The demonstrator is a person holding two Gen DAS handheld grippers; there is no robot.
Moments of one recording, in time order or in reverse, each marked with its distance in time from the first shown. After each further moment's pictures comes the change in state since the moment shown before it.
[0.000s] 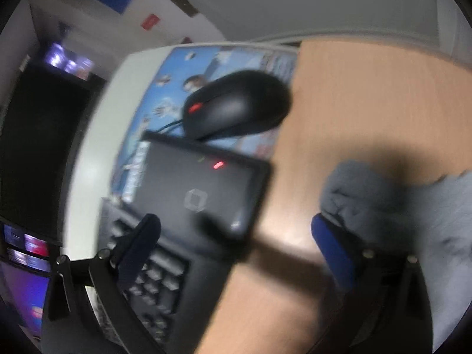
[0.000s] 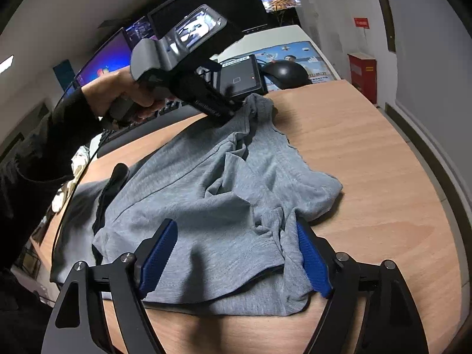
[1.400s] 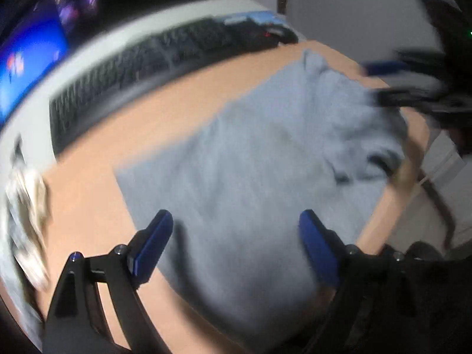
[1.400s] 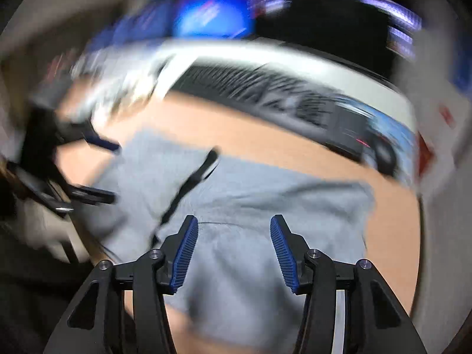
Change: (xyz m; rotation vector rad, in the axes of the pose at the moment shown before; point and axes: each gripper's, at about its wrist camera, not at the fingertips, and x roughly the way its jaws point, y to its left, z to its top) left arm -0.211 -0.108 -0.319 -0.765 0.002 -0.149; right arm 0.018 0.140 0.051 -0.706 0.201 0.082
